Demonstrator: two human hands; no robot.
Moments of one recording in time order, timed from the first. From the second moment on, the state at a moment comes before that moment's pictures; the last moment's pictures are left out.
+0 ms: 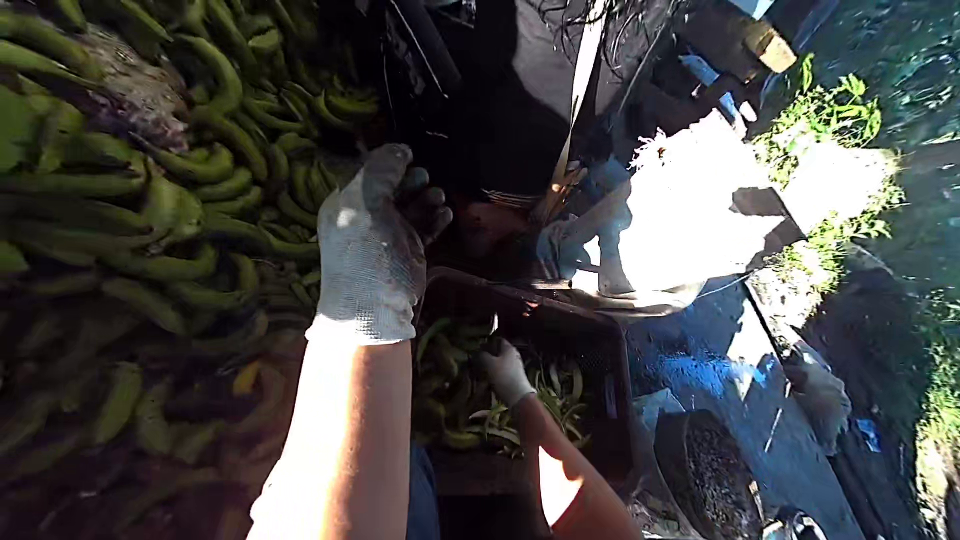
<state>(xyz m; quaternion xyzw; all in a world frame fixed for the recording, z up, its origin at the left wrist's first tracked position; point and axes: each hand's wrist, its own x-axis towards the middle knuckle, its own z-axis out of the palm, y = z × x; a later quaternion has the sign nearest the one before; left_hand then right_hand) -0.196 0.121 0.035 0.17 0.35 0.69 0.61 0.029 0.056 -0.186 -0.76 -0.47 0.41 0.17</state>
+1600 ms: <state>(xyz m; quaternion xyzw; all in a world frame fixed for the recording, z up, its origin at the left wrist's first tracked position) -0.021 0.020 -0.004 0.44 0.25 0.47 0.72 0.175 -0.097 -0.050 -0.72 -0.54 0.37 0.24</state>
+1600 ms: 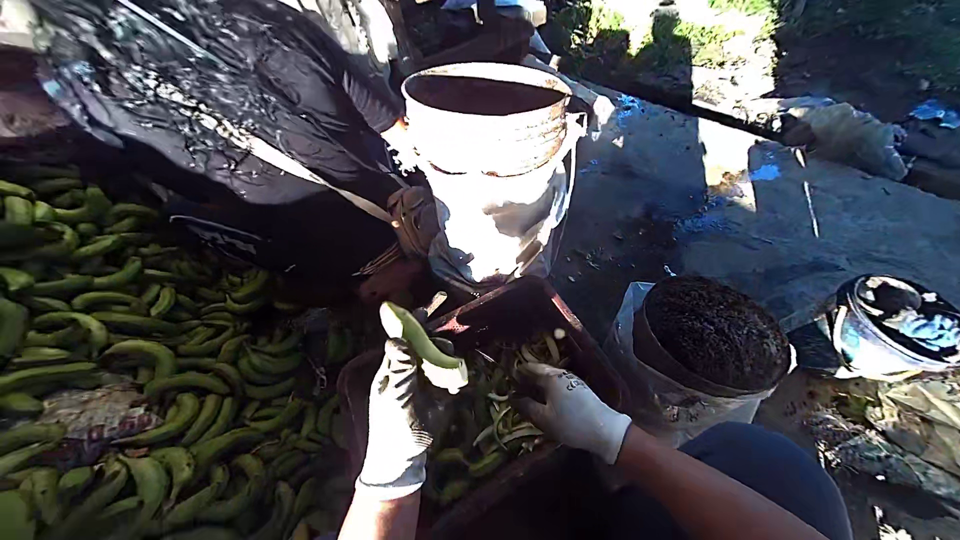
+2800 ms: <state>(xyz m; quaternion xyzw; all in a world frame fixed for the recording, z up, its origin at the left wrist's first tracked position) 0.001 -0.007 -0.030 0.48 0.33 0.34 0.73 0.185 -0.087 -0.052 -0.70 -0.59 0.10 0.39</state>
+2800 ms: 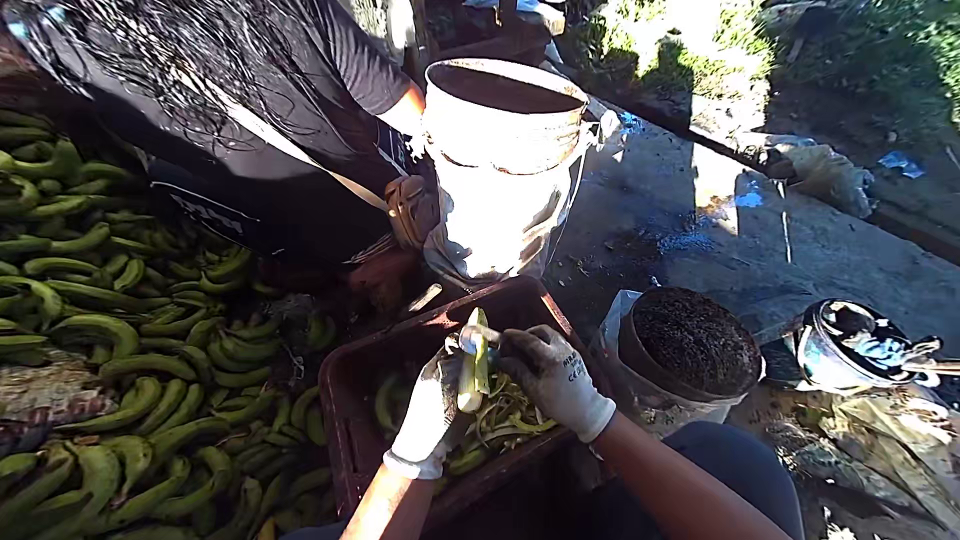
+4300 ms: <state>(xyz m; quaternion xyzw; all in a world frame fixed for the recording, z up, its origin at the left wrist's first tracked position) -0.002 0.007 -0.033 0.30 0.27 0.44 0.80 0.162 -0.103 -0.047 -0.67 -0.63 0.10 0.39</state>
